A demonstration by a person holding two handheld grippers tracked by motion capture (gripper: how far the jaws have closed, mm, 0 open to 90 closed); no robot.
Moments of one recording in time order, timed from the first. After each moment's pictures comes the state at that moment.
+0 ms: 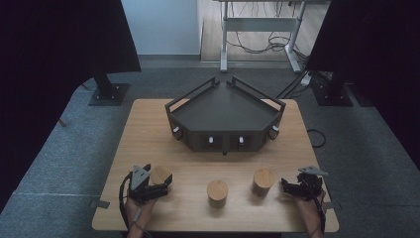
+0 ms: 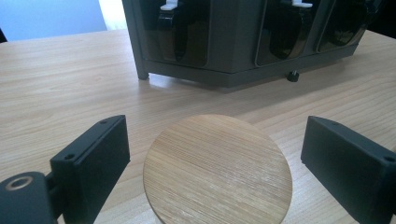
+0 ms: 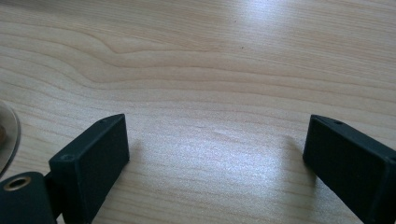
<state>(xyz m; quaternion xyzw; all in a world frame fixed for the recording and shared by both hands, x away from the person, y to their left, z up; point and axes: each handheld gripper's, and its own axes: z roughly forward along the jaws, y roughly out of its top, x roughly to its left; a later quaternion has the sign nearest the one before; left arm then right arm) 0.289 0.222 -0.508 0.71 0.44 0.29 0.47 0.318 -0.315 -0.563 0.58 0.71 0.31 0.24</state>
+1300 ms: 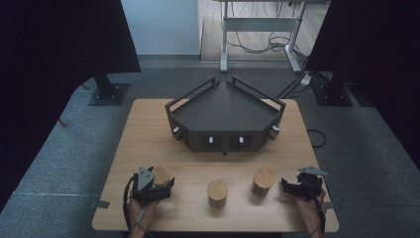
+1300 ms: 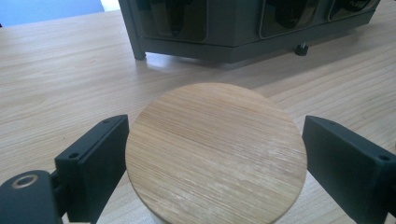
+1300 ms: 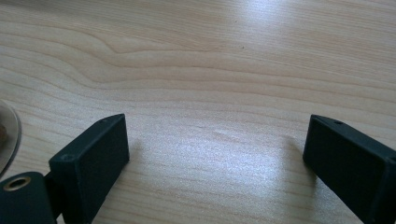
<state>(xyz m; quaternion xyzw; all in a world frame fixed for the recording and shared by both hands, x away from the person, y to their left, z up) 0.292 0.216 -0.522 0.73 0.44 0.29 0.43 0.318 -0.315 -0.563 0.58 0.71 0.31 0.24</state>
